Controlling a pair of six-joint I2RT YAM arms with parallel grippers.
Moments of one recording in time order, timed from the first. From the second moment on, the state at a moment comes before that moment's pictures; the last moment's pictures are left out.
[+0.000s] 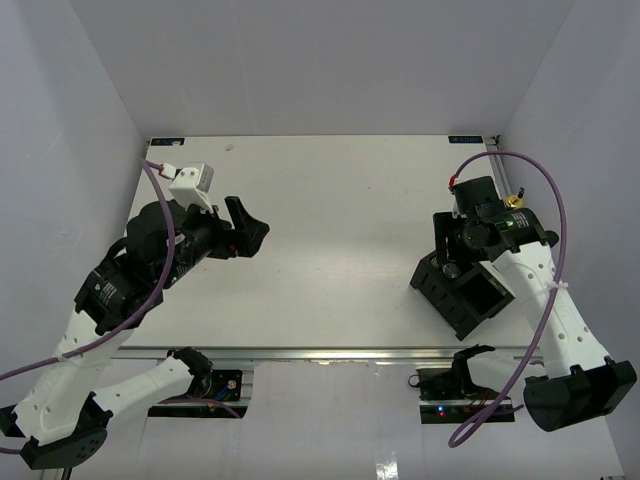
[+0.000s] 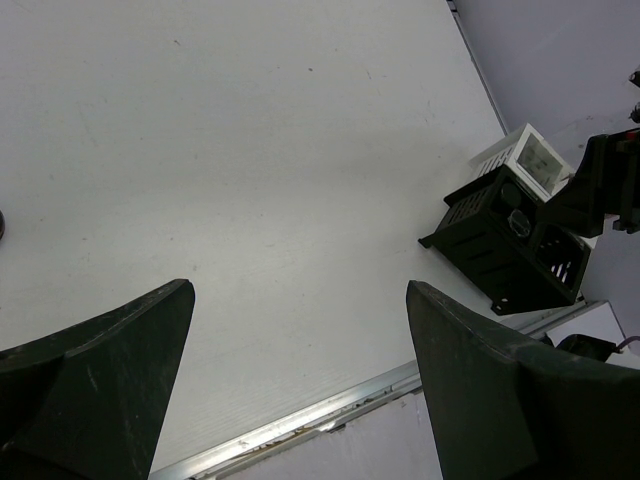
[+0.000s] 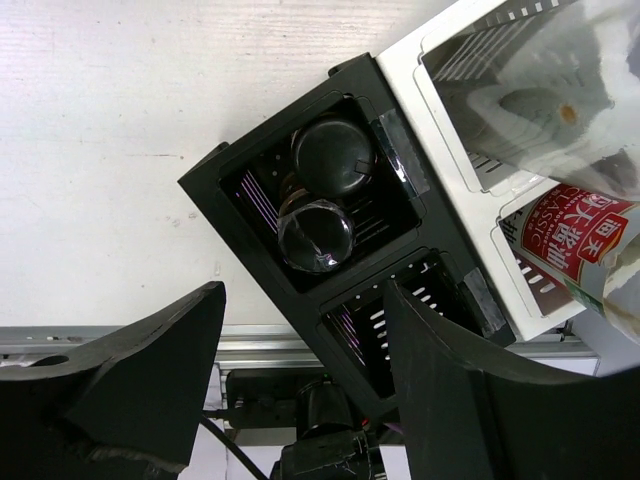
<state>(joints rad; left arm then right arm) -0.68 0.85 1.37 -0.84 -0.18 -0.47 0.30 1.13 1.24 -1.18 0.18 0.15</state>
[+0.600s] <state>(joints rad) -0.57 1.14 1.39 -0.89 -0.55 -0.53 0.31 1.04 1.30 -1.10 0.02 0.07</state>
